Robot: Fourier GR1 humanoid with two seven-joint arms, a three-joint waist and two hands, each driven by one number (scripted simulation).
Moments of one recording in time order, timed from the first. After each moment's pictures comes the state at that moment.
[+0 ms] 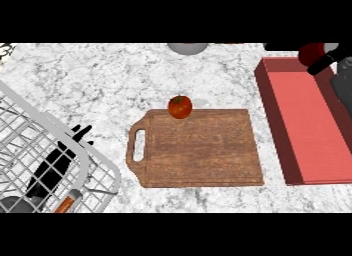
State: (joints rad) left arm -0.24 0.76 -0.82 -1.21 0.77 0.33 -0.34; right arm -0.95 -0.56 0.16 -0.70 0.73 -0.13 0.93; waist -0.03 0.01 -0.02
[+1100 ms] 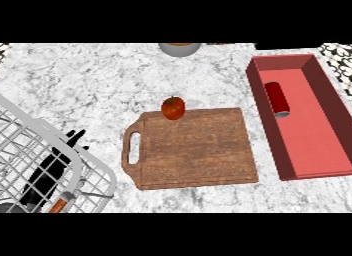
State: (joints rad) left arm -0.21 0.79 -0.85 -1.20 0.82 0.35 -0.39; right arm -0.88 -0.57 -0.21 -0.89 0.37 -0.33 0.55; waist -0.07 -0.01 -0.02
